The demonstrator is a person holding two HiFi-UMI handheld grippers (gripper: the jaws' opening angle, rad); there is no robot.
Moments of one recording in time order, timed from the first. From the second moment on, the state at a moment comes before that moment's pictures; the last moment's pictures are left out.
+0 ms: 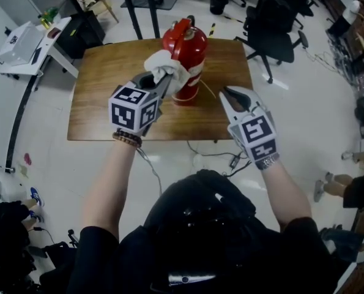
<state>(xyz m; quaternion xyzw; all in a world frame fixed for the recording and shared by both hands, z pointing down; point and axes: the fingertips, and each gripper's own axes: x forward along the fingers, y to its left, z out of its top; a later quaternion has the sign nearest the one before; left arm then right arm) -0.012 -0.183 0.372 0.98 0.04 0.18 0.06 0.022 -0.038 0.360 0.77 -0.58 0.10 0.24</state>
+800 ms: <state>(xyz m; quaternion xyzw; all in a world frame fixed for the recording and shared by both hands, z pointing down) 0.000 -0.169 0.443 0.96 -0.01 0.26 0.03 0.061 -0.052 0.387 0.74 -0.62 0.12 0.24</state>
